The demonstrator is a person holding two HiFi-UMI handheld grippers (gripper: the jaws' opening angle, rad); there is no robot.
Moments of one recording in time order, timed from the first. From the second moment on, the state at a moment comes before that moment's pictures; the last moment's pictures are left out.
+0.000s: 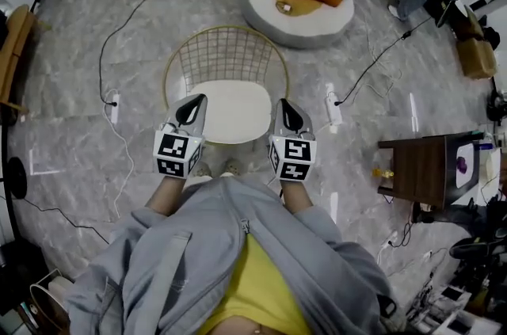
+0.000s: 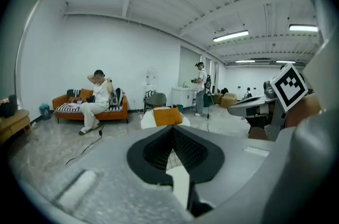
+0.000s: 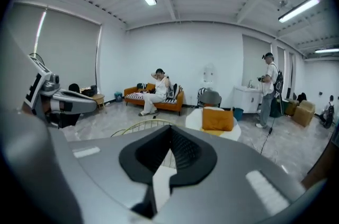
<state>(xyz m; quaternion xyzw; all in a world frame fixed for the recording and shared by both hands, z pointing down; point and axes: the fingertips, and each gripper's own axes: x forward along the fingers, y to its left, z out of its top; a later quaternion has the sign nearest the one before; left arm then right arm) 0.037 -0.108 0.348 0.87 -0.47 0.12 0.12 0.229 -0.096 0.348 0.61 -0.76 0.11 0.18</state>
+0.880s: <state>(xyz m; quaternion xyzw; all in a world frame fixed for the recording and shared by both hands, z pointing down) 0.056 -0.093 0.222 0.86 -0.51 0.01 0.02 0.210 -0.082 0.225 0.58 -0.81 -0.02 0.06</state>
